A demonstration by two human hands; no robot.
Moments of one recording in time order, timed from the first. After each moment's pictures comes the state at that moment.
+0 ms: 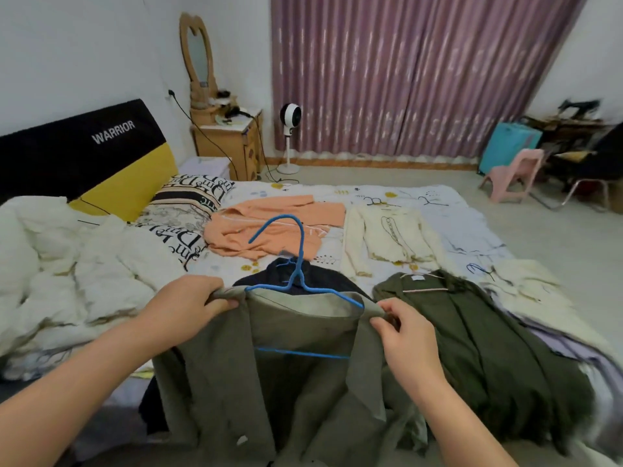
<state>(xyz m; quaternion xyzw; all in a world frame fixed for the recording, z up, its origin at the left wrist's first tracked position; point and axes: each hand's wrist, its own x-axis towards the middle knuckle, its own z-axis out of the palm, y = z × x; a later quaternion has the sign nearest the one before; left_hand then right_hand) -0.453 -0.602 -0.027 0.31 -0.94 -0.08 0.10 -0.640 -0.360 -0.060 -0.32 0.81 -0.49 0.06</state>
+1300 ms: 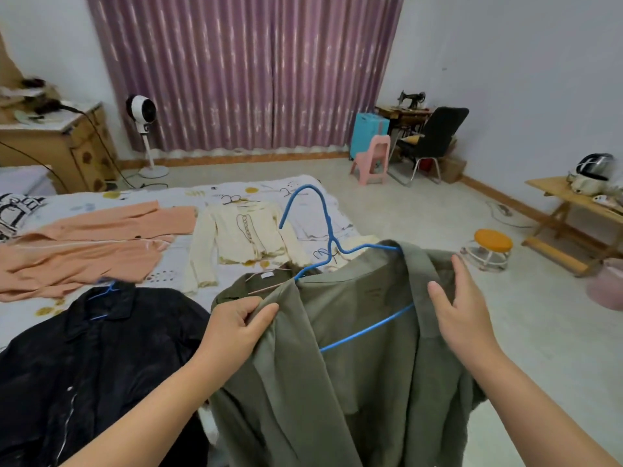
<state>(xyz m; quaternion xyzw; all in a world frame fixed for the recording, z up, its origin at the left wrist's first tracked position) -0.801 -0.273 -0.072 0.11 -0.84 -0.48 0.25 -0.947 -0.008 -0.045 -0.12 0.90 -0.41 -0.11</state>
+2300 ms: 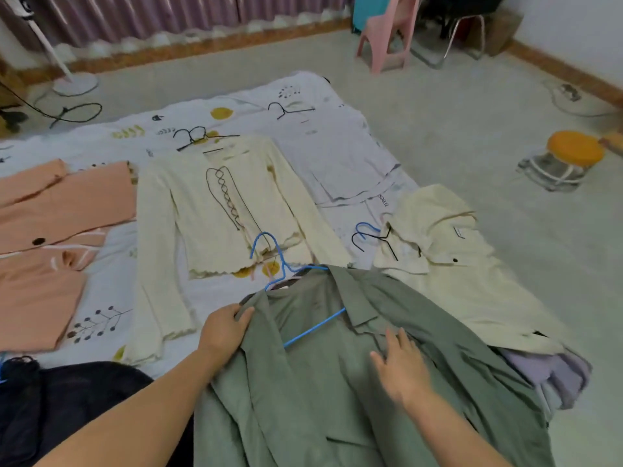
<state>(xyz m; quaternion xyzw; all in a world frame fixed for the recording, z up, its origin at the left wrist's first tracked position) -1.208 -0.605 -0.383 0.31 -0.90 -0.32 -0.05 -1.256 -0.313 -0.371 -0.01 0.94 -0.12 0.30</state>
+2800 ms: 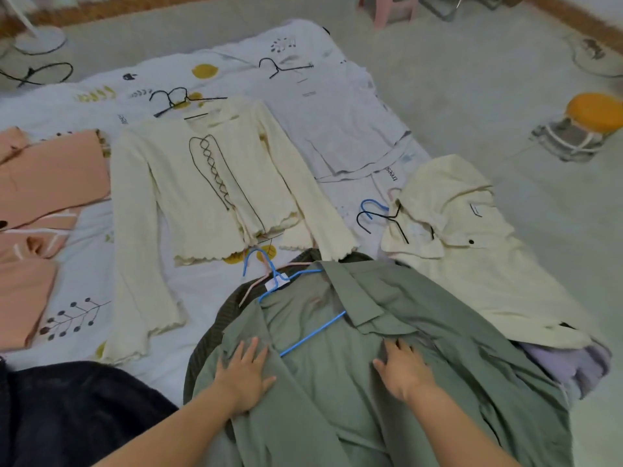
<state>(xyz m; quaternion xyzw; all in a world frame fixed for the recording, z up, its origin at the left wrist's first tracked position) -1.175 -0.572 -0.473 0.12 -0.89 -0.09 -0.44 -1.274 -0.315 -0.435 -0.01 0.91 -0.03 0.41</state>
